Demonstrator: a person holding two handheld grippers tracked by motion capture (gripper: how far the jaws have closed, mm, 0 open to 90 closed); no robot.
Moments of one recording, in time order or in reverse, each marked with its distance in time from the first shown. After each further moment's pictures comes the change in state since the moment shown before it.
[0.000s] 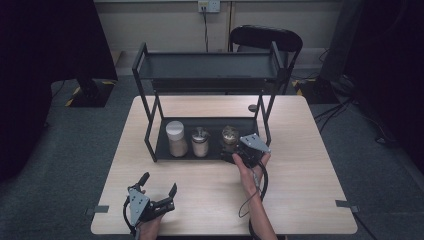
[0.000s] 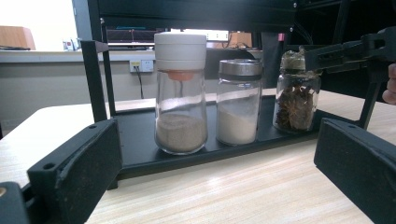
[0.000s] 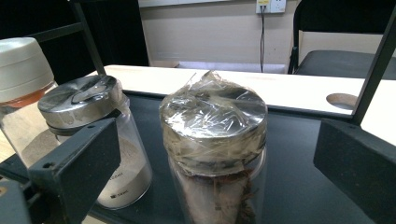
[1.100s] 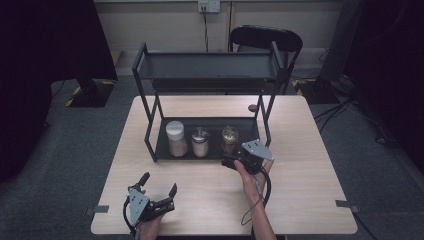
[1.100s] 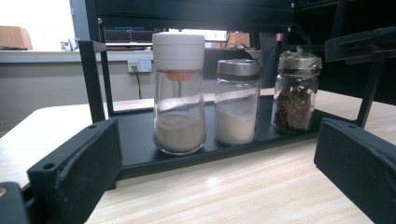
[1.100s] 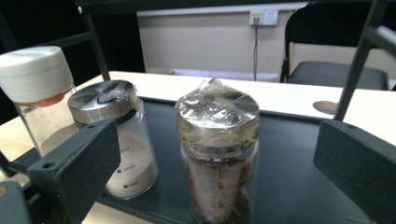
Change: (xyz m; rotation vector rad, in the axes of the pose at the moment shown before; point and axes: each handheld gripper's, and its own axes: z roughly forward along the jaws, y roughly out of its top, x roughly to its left) left arm 0.001 0.000 0.000 0.000 -0.008 0.001; right arm 0.013 -0.004 -0.029 -0.044 -0.027 -0.027
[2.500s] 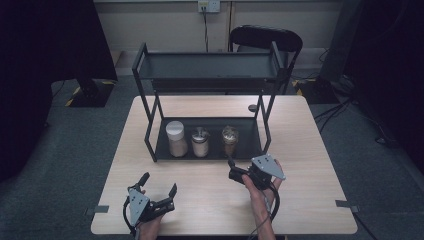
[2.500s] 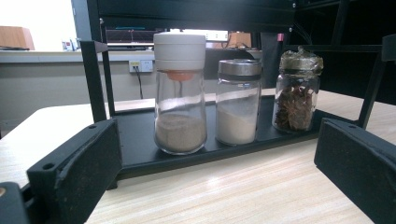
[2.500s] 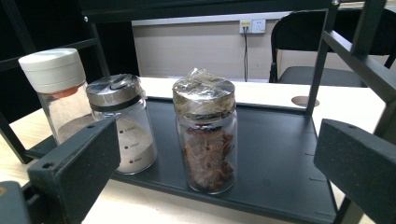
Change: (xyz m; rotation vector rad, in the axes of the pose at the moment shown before) left arm -0.001 0.000 0.000 0.000 0.007 0.000; right arm 0.003 -0.017 -0.047 -0.035 -0.030 0.019
